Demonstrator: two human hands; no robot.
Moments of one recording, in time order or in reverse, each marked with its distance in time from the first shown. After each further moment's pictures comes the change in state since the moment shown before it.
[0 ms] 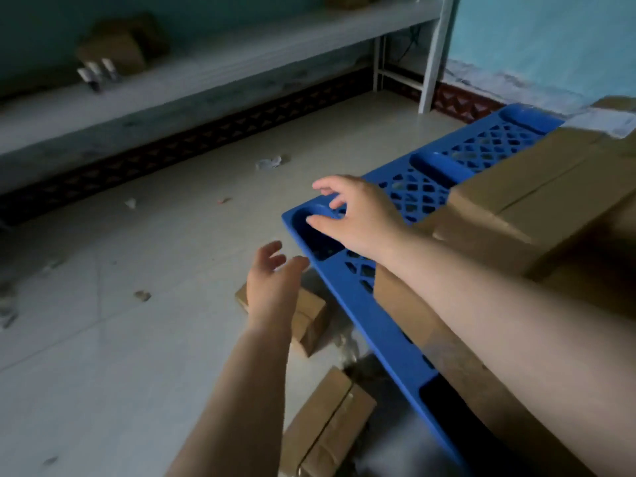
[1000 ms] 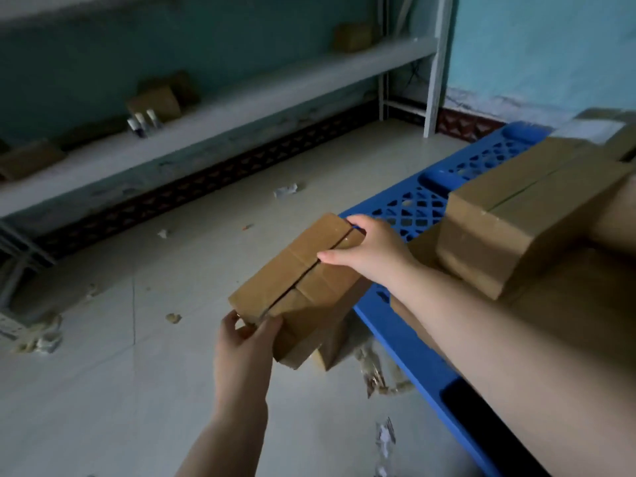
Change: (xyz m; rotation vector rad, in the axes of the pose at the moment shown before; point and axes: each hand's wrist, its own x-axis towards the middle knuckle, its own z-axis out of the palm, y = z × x) left_hand -0.060 -0.023 -0.080 -0.027 0.125 0.009; right_hand -0.039 -0.013 0.016 0.123 -0.014 0.357
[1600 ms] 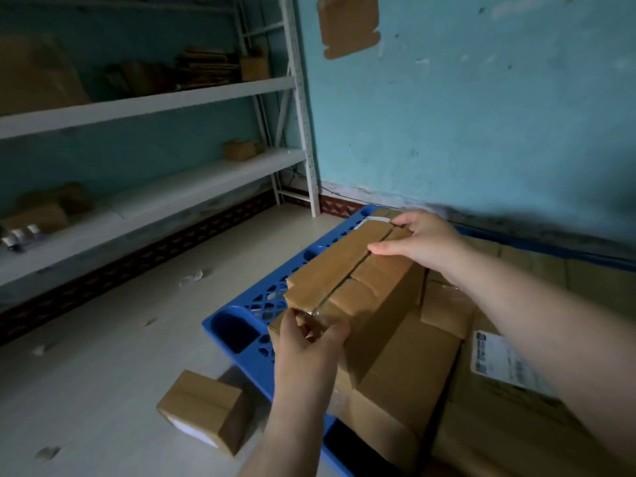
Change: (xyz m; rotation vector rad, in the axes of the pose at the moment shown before) left_hand -0.197 0.090 0.129 0.047 -0.581 0.174; right_hand -0.126 0.013 -0.285 -0.072 0.455 0.125
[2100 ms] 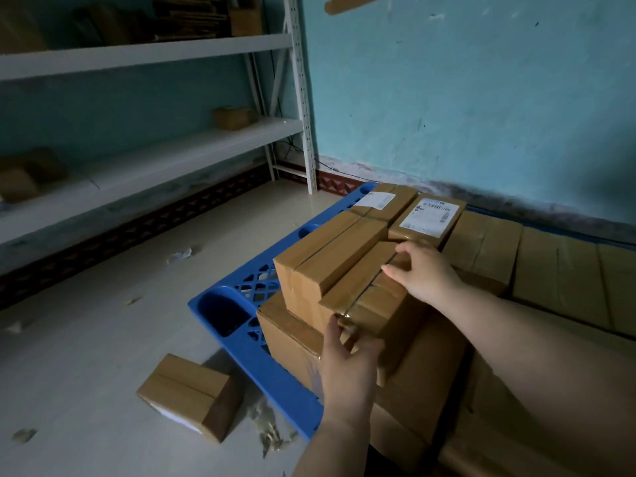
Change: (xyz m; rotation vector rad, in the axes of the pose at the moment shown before) left_hand 0.042 -0.069 0.053 -0.140 -0.119 -0.177; right_hand 0.028 0.086 0.064 -0.372 -0.024 -0.019
